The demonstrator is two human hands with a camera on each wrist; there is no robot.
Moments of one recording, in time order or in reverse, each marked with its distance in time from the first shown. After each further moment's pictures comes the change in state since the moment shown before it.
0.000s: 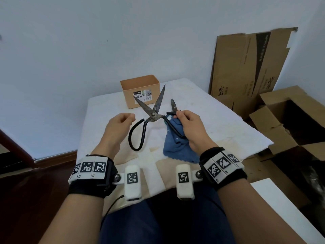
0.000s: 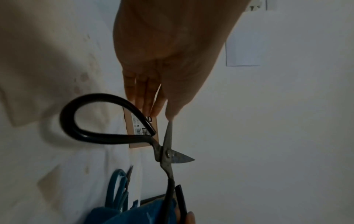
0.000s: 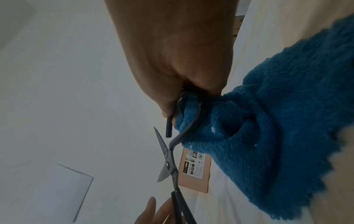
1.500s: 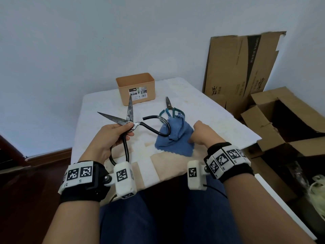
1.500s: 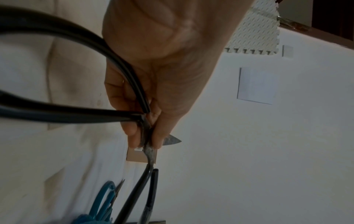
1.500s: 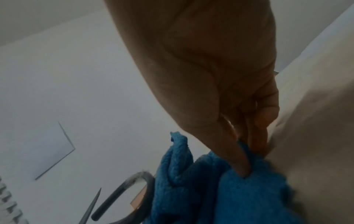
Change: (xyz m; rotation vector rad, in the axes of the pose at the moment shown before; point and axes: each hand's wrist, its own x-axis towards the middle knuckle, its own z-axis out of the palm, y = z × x) left_hand -0.020 -0.019 -0.010 -0.247 -0.148 -0.187; right_hand -0.005 0.013 -0.050 -1.030 -0.215 0.290
